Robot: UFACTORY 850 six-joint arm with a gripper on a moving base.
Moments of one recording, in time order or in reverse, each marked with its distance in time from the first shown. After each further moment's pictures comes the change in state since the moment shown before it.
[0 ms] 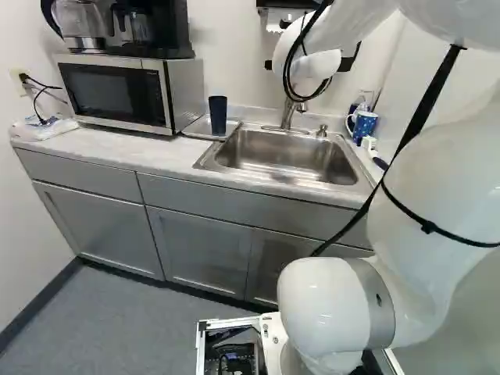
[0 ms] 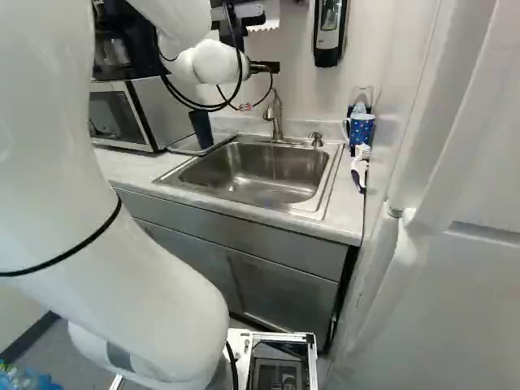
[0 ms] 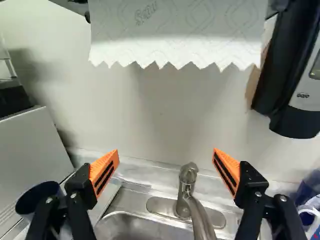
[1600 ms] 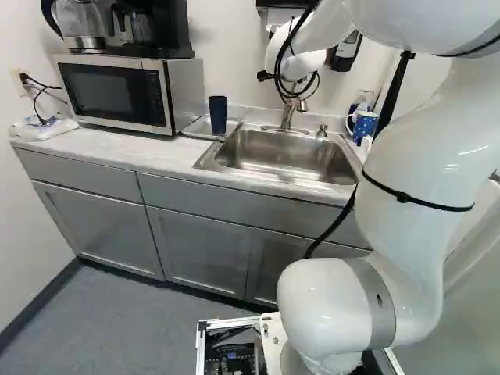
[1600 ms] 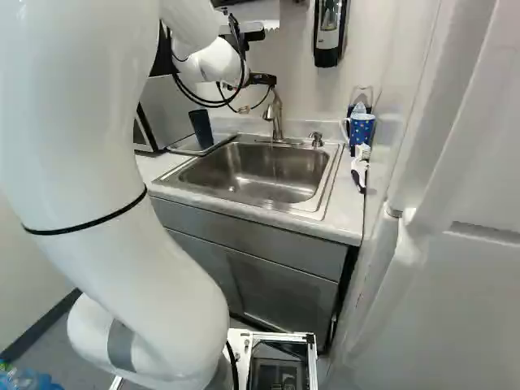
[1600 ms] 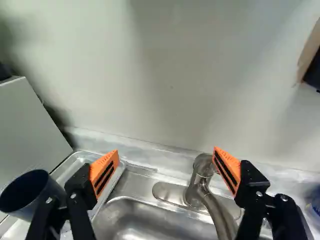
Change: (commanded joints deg) arm 1.2 -7.5 -7.7 0.0 -12.1 0.0
